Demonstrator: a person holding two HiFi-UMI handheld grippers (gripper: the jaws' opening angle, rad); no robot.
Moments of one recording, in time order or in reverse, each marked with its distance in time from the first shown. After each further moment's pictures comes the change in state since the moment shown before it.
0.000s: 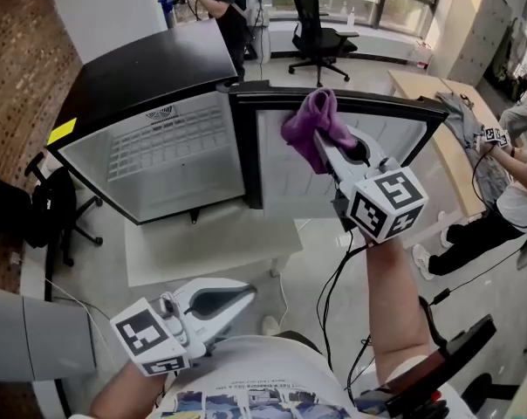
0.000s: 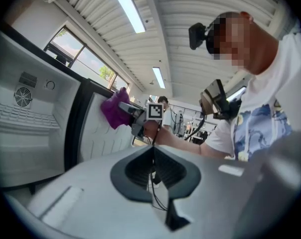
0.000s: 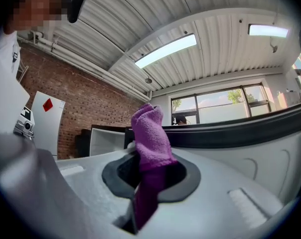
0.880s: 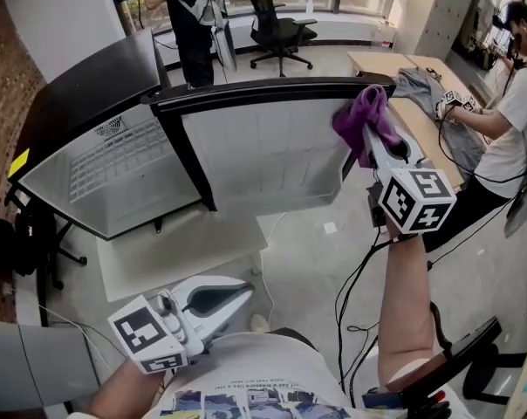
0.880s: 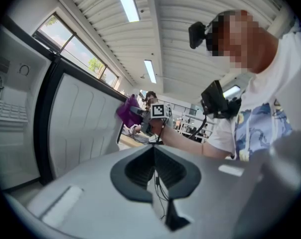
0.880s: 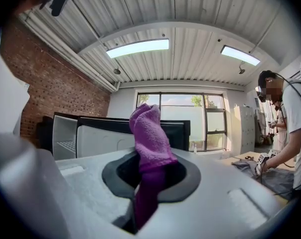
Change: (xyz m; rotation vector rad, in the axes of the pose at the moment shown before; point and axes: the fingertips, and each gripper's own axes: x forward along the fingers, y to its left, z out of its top) left arm 0.074 -0.027 -0.008 0.016 0.059 -0.127; right arm -0.144 -0.153 -0.011 -0.017 0.093 -0.435
